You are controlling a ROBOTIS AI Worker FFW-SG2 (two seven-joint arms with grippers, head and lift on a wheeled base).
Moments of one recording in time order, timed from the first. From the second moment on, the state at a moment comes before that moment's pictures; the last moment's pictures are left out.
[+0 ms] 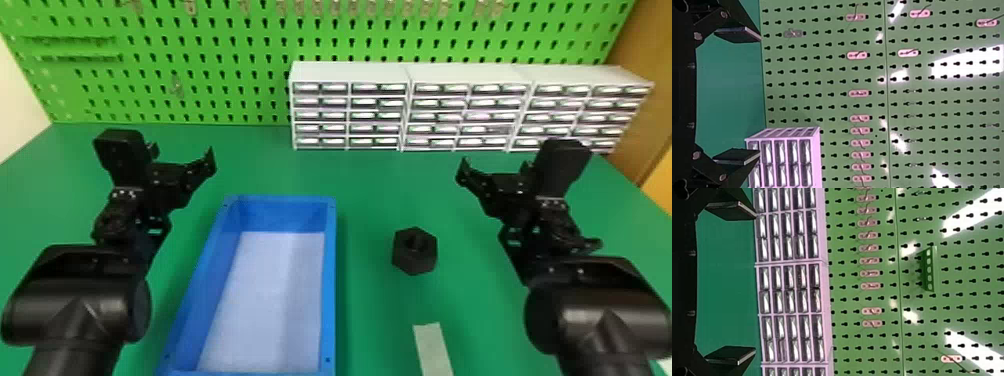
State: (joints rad) left arm -0.18 0.16 0.05 -1.56 0.10 0.13 -0.10; right arm -0.18 -0.07 -0.02 -1.61 -0.14 0.21 -0.02
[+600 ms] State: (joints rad) left arm -0.17 0.15 0.09 -1.60 0.10 0.15 -0.11; right arm -0.18 -0.08 0.00 -1.62 -0.13 0.22 -0.01
